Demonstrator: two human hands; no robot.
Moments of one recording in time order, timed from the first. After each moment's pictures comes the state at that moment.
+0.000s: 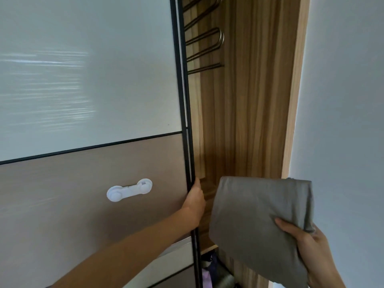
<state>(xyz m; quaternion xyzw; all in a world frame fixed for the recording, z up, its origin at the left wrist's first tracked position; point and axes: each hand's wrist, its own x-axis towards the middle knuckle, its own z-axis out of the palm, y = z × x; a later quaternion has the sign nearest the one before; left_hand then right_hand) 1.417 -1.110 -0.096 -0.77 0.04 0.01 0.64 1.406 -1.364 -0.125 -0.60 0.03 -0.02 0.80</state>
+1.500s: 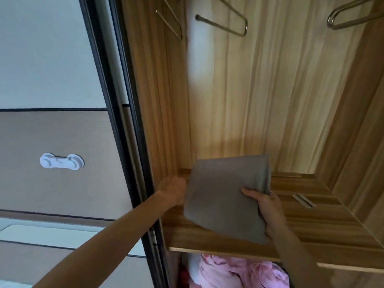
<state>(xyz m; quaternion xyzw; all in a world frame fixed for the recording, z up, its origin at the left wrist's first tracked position) 1.214 -0.838 -0.124 -0.91 -0.40 0.06 -0.01 1.374 -1.027 -0.146 -0.56 -0.16 0.32 0.75</state>
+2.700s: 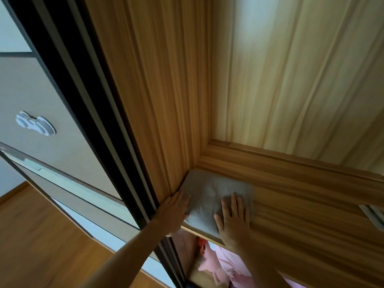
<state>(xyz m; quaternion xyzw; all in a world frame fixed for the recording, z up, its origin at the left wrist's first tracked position) 1.176 -0.807 -0.334 -0.89 -0.43 0.15 0.07 1.385 -0.903 -0.372 -0.79 -0.59 0.12 0.12</state>
